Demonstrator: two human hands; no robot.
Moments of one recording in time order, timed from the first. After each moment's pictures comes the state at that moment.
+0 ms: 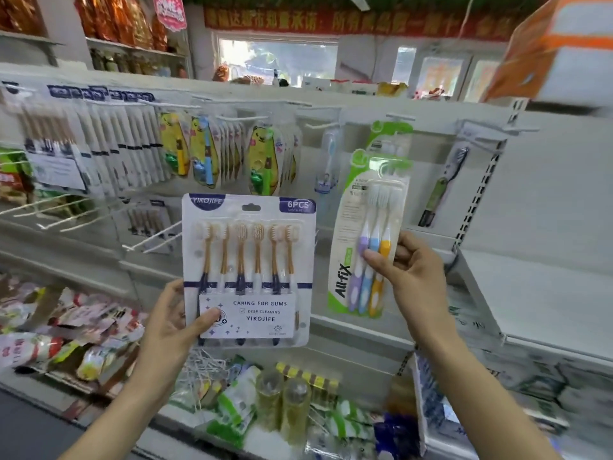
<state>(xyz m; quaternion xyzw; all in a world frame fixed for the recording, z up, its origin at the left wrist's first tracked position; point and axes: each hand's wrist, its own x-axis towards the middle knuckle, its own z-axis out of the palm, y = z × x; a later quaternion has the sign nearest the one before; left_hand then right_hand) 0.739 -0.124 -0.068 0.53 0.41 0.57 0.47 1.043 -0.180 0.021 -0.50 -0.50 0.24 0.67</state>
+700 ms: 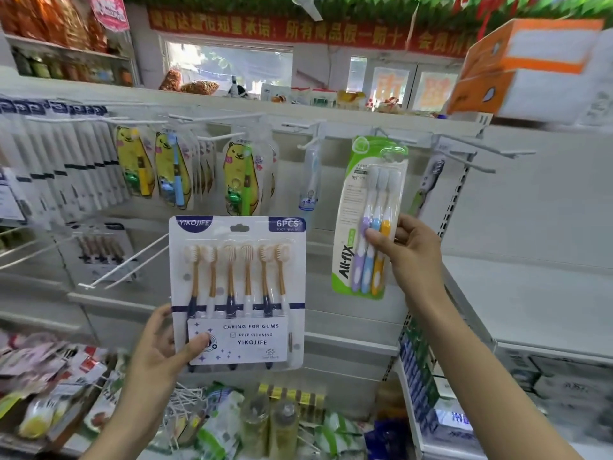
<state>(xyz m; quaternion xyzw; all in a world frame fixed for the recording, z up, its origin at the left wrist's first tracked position) 0.728 -0.069 -0.079 0.53 0.38 0.54 0.53 1.053 -0.132 0.051 -0.54 -0.46 0.16 0.68</state>
